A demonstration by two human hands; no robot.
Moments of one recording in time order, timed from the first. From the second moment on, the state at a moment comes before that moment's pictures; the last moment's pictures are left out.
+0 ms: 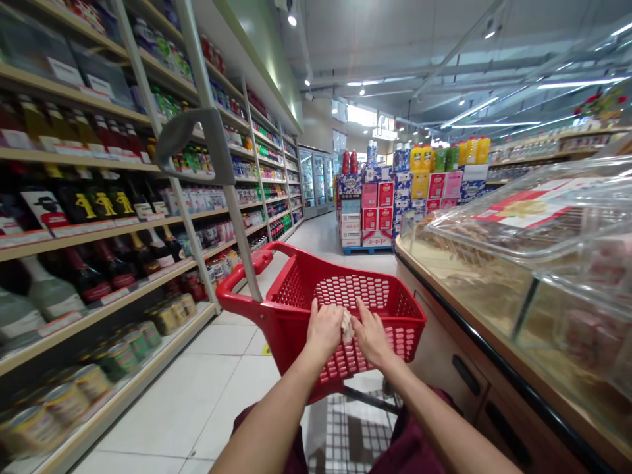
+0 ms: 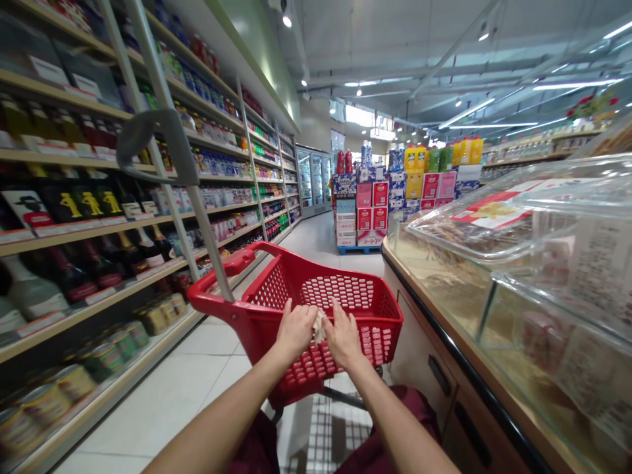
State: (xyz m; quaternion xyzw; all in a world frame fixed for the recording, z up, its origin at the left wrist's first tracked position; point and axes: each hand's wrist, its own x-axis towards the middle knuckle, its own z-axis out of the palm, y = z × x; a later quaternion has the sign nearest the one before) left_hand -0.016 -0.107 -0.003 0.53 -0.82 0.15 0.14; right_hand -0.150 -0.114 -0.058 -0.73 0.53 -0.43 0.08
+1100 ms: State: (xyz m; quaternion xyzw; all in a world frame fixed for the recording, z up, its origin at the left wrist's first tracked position) left_hand 0.040 -0.084 0.004 0.55 -0.78 0.22 0.20; right_hand -0.183 -0.109 -0.081 -0.74 0.53 -0.40 -0.08
